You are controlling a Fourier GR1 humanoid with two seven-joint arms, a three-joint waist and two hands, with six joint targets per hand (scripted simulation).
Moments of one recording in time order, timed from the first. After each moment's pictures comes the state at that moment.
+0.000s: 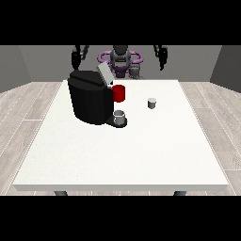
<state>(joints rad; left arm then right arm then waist) -0.03 0.10 -0.02 -1.58 0.00 -0.04 0.02 -0.03 -0.09 -0.04 -1.55 -0.01 0.02 -0.03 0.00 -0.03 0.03</state>
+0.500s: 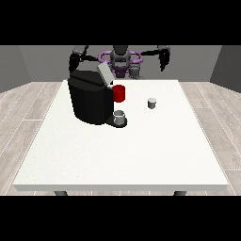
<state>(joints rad) -0.03 0.22 -0.06 -1.58 -0.12 -0.12 -0.09 -0.03 -0.08 -0.06 -1.50 0.07 -0.07 -0.05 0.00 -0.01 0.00</state>
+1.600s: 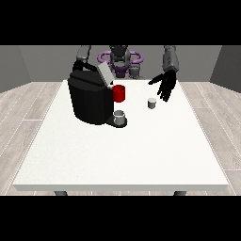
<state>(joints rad) -0.41 0.46 0.04 -1.13 -0.36 -0.20 -0.09 -0.17 -0.01 0.08 -1.52 0.20 -0.16 0.03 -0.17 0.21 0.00</state>
